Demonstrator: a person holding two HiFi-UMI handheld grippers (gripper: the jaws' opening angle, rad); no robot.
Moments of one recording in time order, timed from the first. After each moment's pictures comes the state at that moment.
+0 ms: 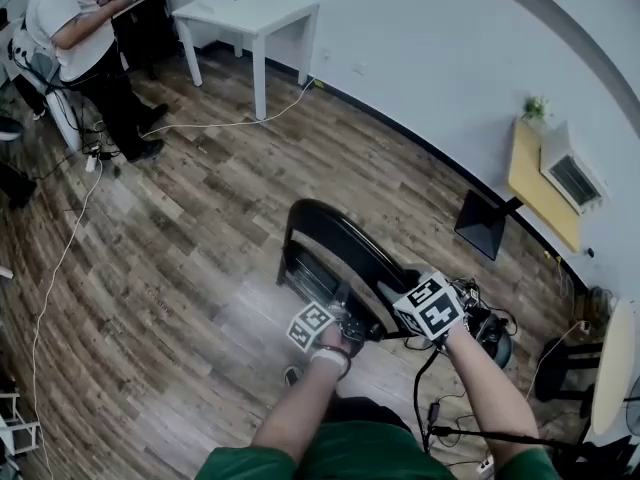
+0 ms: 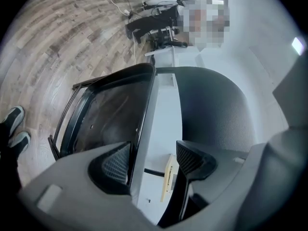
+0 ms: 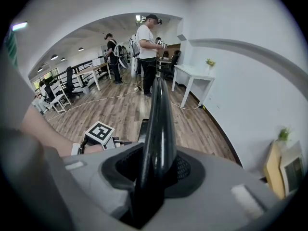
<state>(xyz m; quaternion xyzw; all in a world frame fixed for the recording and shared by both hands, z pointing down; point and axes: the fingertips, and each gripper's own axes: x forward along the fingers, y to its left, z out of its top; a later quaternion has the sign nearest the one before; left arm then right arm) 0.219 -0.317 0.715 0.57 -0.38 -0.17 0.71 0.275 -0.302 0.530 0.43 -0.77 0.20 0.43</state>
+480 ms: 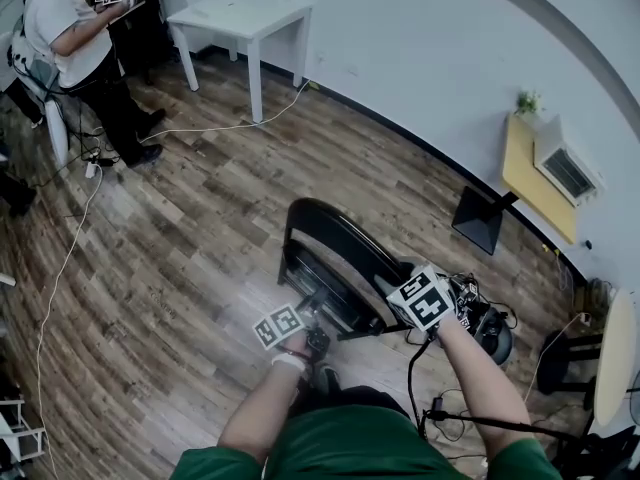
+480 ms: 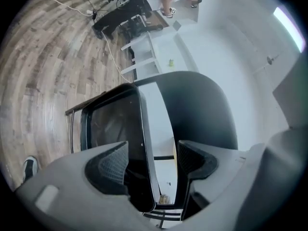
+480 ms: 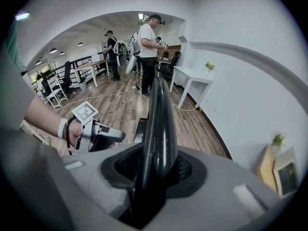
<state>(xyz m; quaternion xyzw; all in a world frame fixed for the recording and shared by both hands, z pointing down) 0.152 -0.309 0.684 0.68 -0.33 -0.07 0.65 0.277 -0.301 0.527 0.44 -0.76 0.18 0.44</state>
